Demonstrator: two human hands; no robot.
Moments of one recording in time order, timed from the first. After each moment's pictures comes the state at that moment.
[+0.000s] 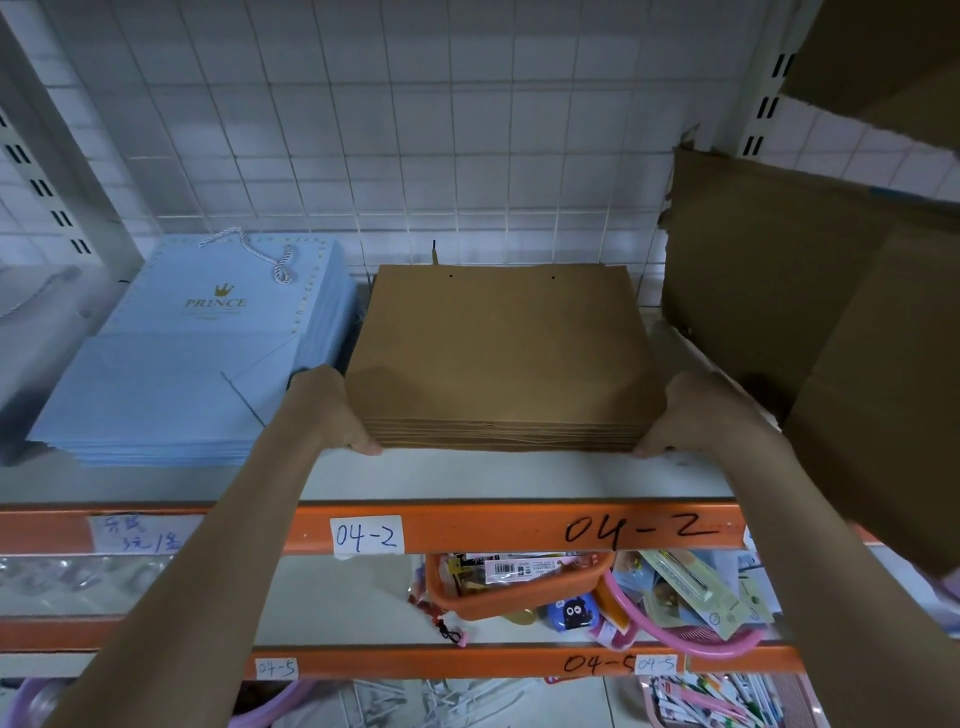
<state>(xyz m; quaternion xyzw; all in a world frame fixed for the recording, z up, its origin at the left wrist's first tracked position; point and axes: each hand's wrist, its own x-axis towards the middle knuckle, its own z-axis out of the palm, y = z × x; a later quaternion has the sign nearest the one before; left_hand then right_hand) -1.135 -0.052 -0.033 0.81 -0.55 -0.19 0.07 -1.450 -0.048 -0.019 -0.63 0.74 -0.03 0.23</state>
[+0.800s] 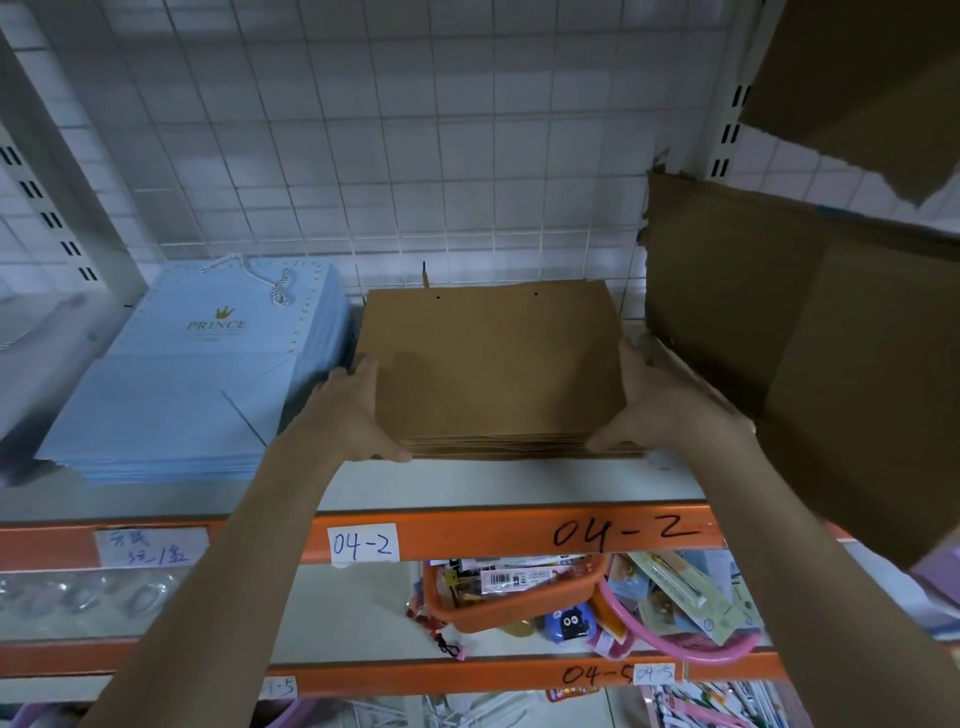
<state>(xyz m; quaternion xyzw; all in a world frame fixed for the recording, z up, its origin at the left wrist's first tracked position) -1.155 -0.045 -0.027 0.73 -0.66 -0.14 0.07 -1.443 -0.053 -0.014 -0.71 0.67 -0.09 0.21</state>
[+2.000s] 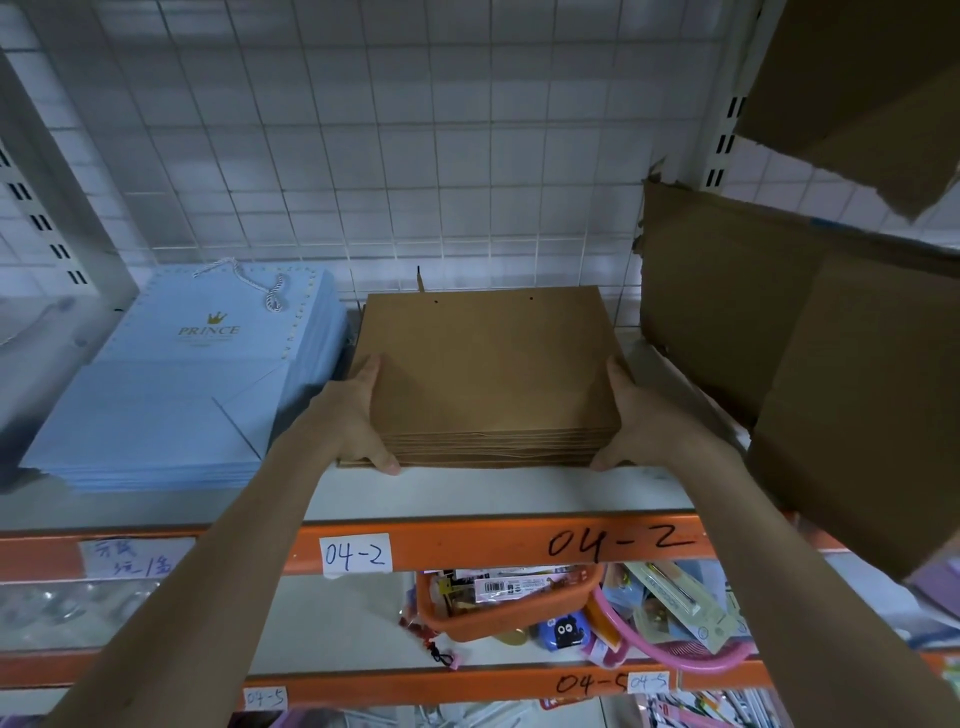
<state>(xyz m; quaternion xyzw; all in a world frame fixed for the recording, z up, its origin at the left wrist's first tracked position) -1.145 -0.070 -0.037 0.72 -0.66 -0.21 0.06 -1.445 -0.058 -0.028 -0.69 0.67 -0.07 0.25</state>
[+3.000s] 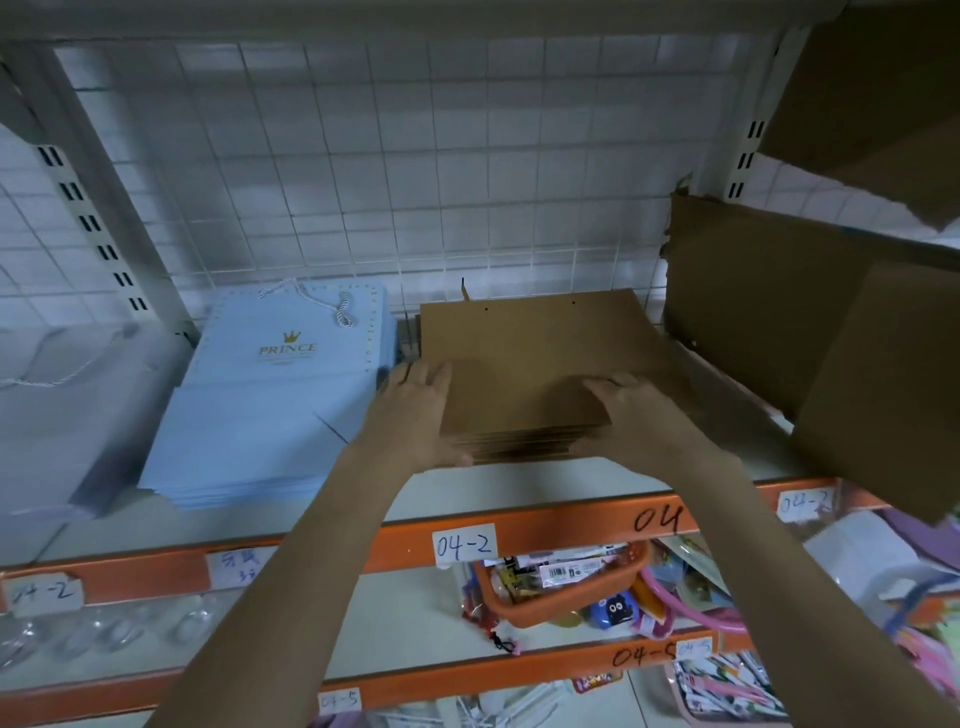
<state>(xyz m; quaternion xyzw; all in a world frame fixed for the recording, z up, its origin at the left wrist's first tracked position) -1.118 -0.042 -0.017 0.60 -0.79 -0.01 0.06 -1.354 -0.016 -0.014 -0.75 0.65 -0.09 0.06</state>
